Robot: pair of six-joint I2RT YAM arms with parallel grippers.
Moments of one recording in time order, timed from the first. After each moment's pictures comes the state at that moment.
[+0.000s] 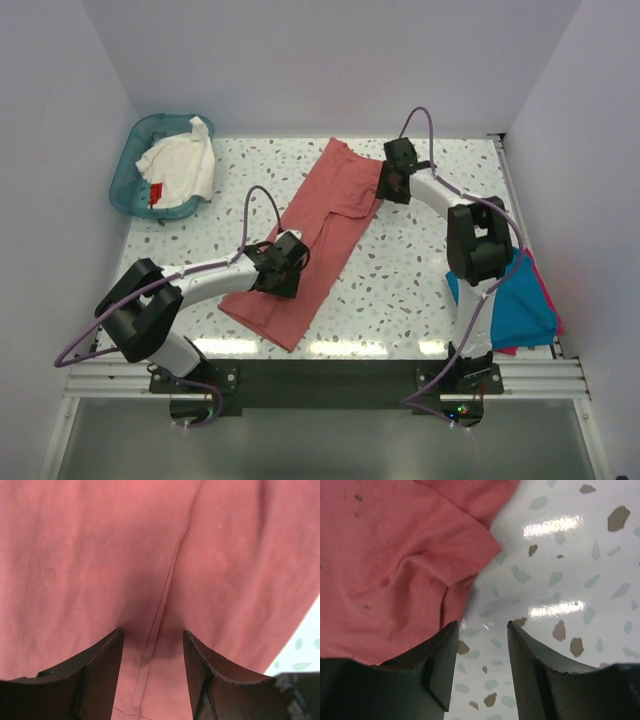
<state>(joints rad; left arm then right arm) -0.78 1.53 0.83 -0.48 -0.23 -0.54 0.28 2.04 1.55 -0.48 0.21 0.46</state>
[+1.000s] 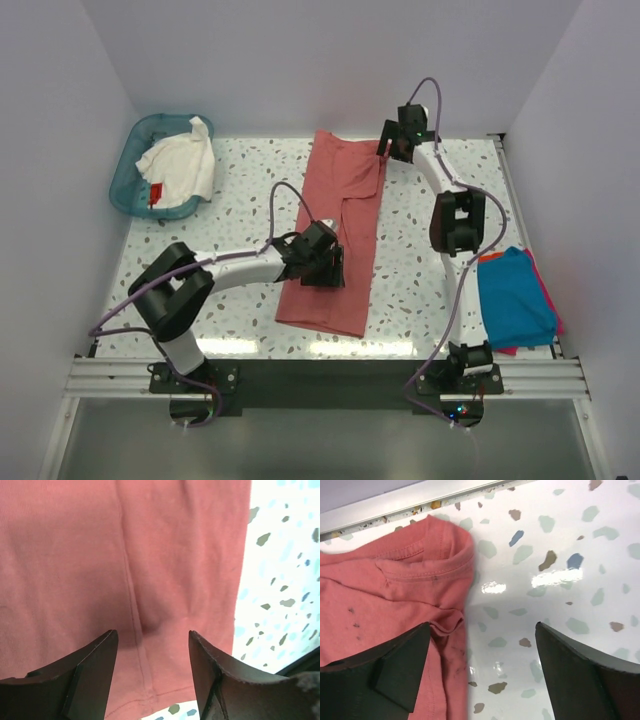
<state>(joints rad) -0.86 1.72 0.99 -0.26 0.02 -0.76 0.17 2.59 2.38 -0.56 0.18 0.36</state>
